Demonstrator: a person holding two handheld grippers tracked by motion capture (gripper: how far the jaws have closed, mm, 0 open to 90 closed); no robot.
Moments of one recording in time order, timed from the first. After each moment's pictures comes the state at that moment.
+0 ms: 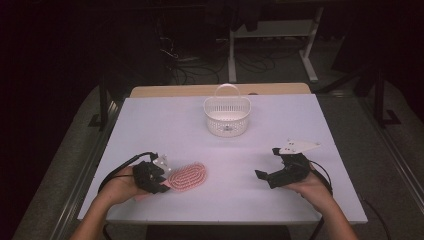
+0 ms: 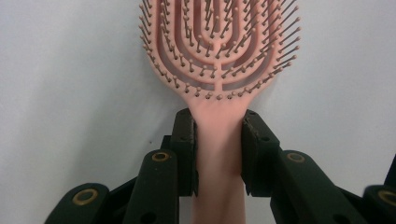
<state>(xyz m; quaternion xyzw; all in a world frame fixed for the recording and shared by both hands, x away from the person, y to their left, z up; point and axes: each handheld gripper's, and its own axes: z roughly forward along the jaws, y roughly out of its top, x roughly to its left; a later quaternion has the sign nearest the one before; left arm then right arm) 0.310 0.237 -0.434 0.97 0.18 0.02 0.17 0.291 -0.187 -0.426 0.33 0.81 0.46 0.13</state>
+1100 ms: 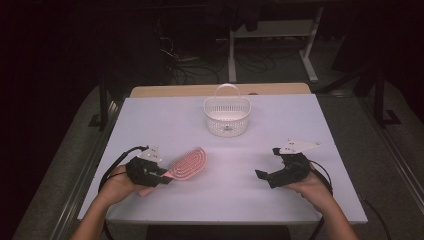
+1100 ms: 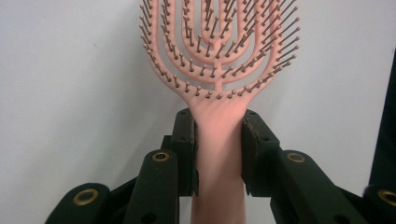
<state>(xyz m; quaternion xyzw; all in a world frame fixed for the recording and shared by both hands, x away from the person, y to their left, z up) 0.311 0.252 -0.419 0.93 0.21 0.04 0.31 0.292 -0.188 -0.427 0.33 0.81 0.46 0.13</state>
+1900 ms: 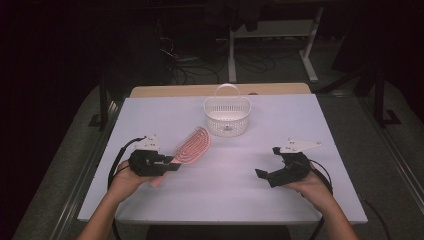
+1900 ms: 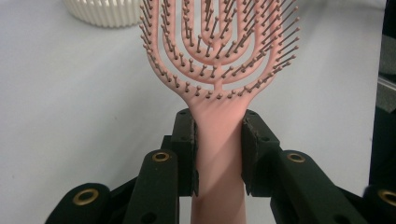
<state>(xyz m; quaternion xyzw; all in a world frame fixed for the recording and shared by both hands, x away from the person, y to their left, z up) 0.320 0.242 -0.403 0.88 0.24 0.06 0.42 0.293 -0.188 -0.426 0.34 0.81 0.46 0.13</state>
